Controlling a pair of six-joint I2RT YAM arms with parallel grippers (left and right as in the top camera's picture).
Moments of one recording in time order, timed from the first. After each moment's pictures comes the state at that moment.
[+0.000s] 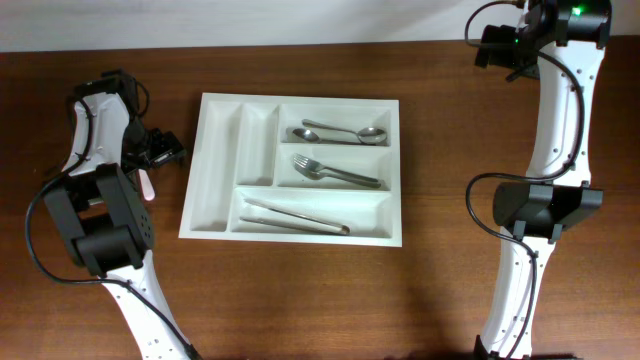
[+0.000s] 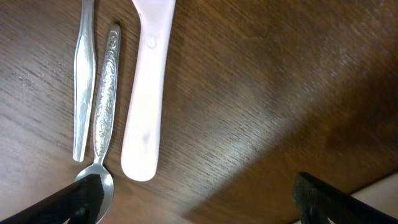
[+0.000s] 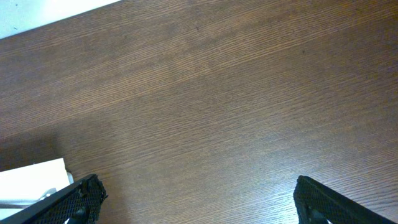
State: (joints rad) left arm 0.23 2.34 1.97 -1.29 -0.03 -0.38; right arm -0.13 2.50 2.92 -1.47 0.04 0.24
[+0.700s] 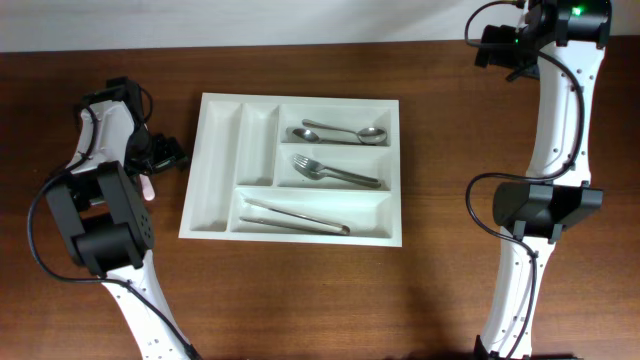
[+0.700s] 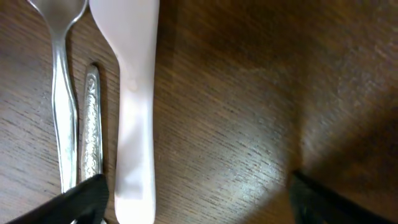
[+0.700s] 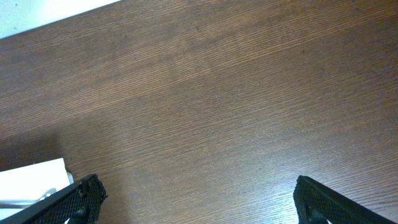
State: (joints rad) left arm 0.23 2.34 1.88 -1.15 -0.06 -0.30; right arm -0.13 2.50 2.92 -1.47 0.04 0.24
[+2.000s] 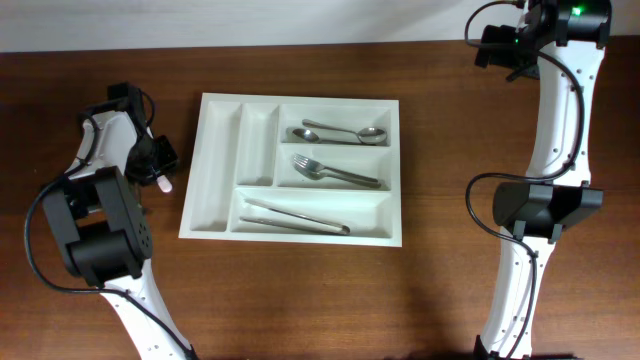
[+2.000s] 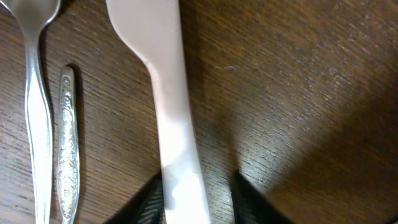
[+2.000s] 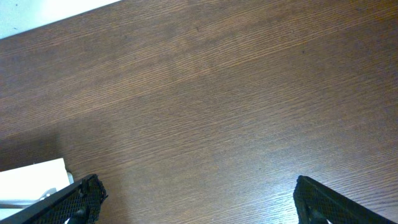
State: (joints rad) left arm 0.23 2.26 1.72 -0.99 -0.03 -0.29; right arm -0.13 2.50 2.92 -1.47 0.04 0.24
